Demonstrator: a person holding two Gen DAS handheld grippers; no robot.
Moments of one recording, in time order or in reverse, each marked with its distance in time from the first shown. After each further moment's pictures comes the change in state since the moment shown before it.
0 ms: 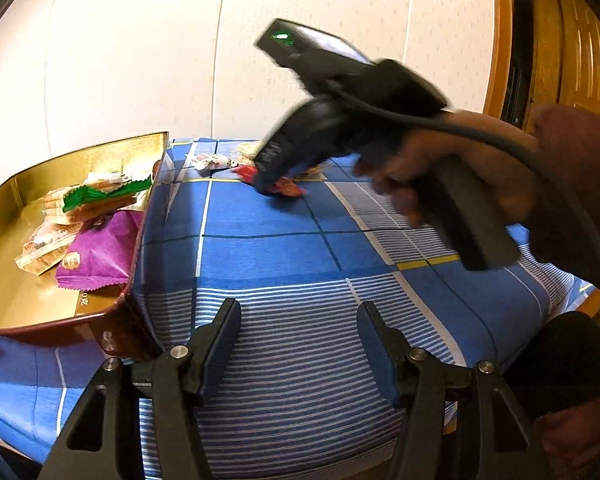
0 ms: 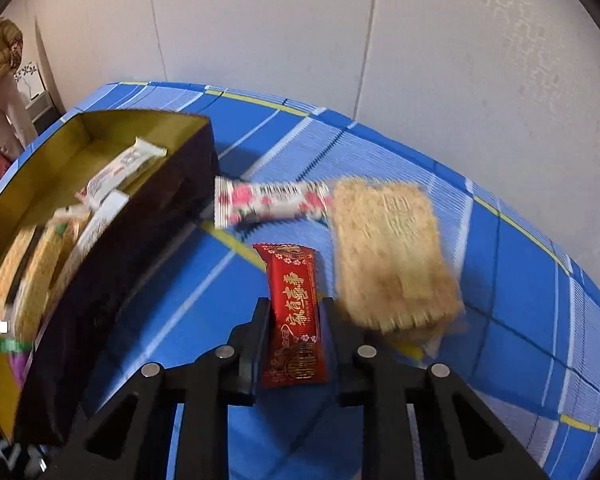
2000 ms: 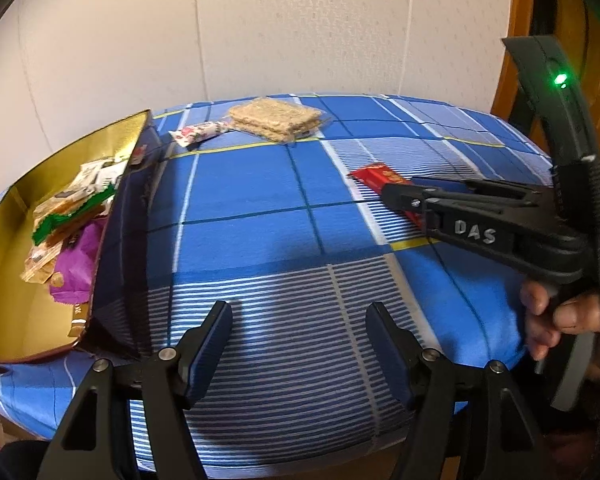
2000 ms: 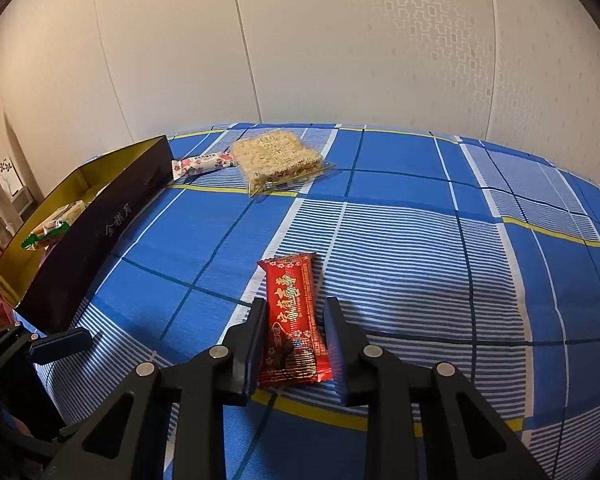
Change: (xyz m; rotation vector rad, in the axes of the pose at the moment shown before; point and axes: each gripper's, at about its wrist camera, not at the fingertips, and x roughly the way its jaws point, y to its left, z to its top) left arm 0.026 -0.028 0.026 0.045 0.231 0.088; right arm -0.079 -0.041 -0.142 0.297 -0.222 -0.031
